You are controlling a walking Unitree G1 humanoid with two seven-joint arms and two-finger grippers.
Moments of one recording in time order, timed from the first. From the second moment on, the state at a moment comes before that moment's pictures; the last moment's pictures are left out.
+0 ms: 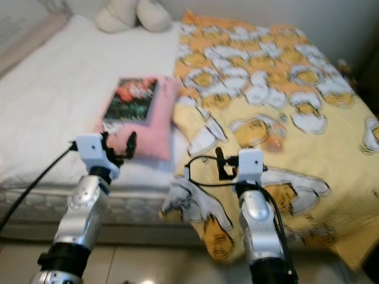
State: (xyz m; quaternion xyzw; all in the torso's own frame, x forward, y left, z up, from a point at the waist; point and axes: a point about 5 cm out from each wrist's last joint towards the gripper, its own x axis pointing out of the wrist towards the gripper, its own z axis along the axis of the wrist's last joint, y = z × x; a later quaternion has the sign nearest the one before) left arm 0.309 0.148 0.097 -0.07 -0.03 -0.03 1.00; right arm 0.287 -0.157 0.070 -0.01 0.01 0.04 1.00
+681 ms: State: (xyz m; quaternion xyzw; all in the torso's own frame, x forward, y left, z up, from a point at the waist) left arm 0.338 0.168 0.147 -0.01 -0.09 -0.03 1.00; right arm 0.288 -0.130 0.075 0.00 0.00 0.08 1.00
